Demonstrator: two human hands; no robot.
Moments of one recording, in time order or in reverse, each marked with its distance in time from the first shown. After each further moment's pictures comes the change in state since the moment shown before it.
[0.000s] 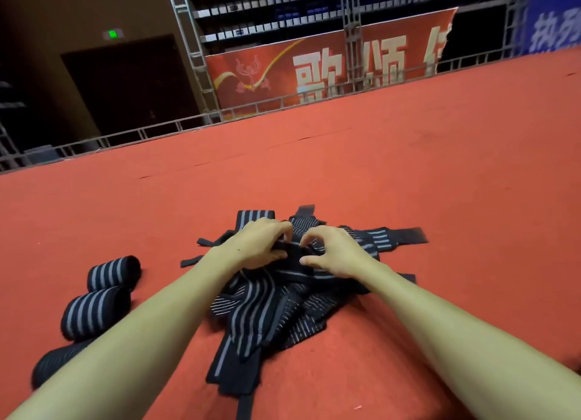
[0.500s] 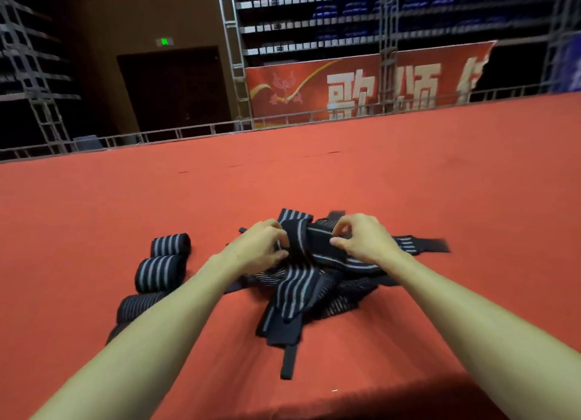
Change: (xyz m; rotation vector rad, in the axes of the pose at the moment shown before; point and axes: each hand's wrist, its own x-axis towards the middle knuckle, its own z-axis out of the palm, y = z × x) left_hand -0.113 -0.012 -0.013 -0.140 0.188 -0.154; right_hand -0.026 -0.071 -0.016 -0.161 0.090 0.112
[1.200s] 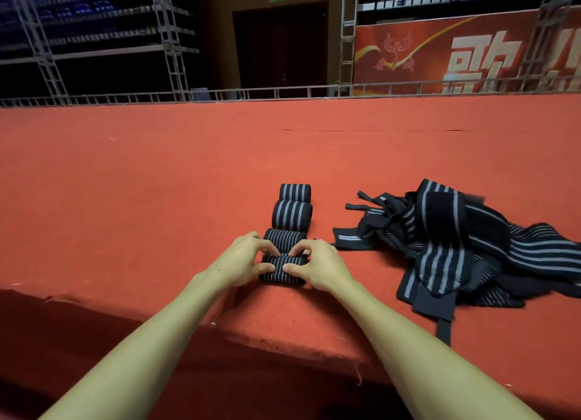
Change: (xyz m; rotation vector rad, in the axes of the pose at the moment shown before) left_hand -0.243 -0.149 0.000 -0.132 0.006 -0.527; right_hand -0.046 -0.221 0.230 0.282 -0.344 -0.219
